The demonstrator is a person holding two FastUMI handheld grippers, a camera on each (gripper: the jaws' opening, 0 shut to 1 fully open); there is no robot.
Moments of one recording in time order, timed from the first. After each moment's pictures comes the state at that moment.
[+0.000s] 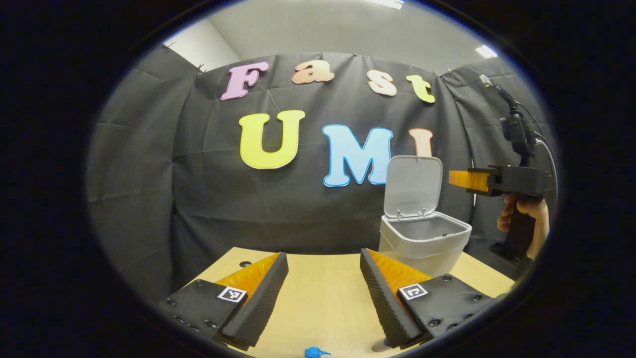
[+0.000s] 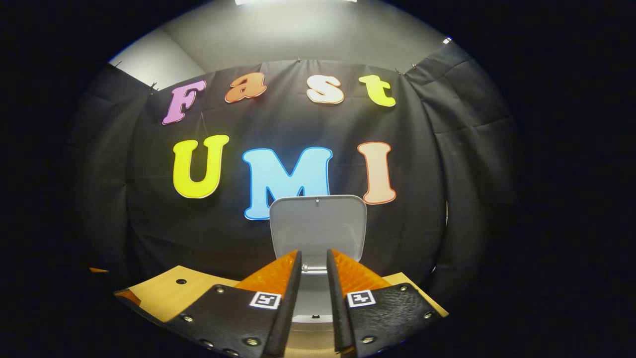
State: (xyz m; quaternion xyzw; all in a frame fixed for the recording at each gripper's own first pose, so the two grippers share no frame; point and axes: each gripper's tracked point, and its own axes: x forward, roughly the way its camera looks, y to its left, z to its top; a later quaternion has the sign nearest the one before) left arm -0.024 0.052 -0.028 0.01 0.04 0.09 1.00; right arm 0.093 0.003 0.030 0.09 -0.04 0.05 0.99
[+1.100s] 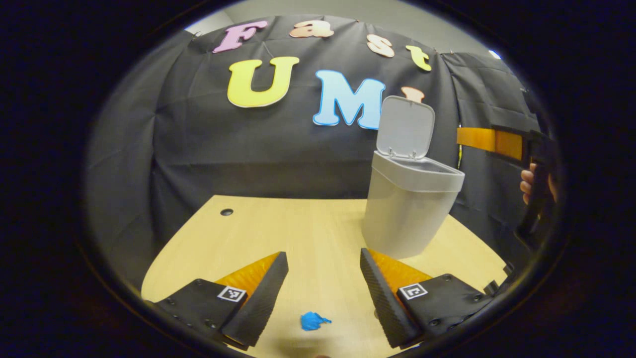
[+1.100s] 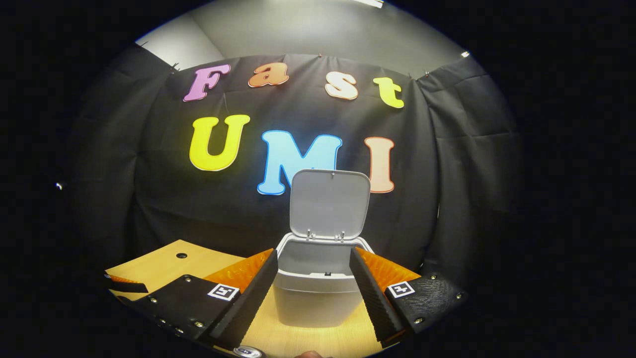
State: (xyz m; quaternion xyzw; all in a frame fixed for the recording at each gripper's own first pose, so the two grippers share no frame) left arm -0.054 0.063 -0.175 -0.04 0.20 0.03 0.98; right arm 0.016 0.041 -0.019 0.04 0.00 0.06 1.00
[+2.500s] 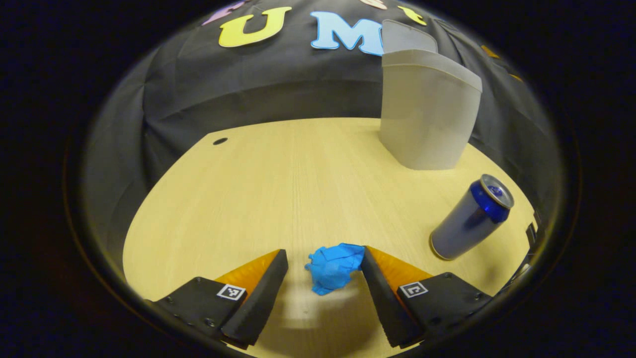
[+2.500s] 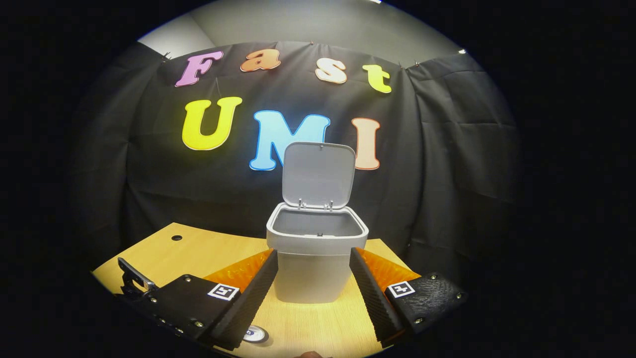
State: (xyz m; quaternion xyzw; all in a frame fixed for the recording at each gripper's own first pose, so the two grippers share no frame) left arm -0.082 0.092 -0.385 -0.01 0.35 0.03 0.94; right arm -0.031 0.034 -0.055 0.04 0.05 0.01 1.00
